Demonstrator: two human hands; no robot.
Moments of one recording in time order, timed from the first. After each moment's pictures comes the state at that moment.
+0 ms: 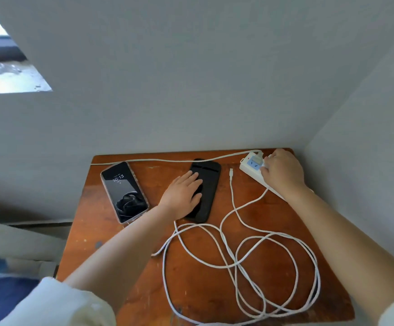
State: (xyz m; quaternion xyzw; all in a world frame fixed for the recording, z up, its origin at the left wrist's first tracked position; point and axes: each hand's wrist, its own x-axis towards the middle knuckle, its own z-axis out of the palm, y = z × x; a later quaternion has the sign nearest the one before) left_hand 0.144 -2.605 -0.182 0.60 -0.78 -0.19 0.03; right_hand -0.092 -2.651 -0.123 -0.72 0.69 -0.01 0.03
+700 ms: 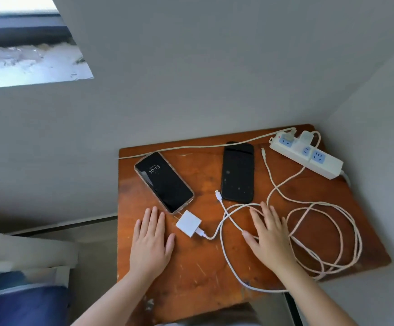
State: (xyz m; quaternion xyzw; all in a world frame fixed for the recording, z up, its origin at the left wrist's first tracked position) left_hand 0.308 -2.465 -0.221 0.69 -0.71 -0.14 0.00; right_hand 0.041 -2.468 -0.198 -0.69 0.71 0.07 0.15
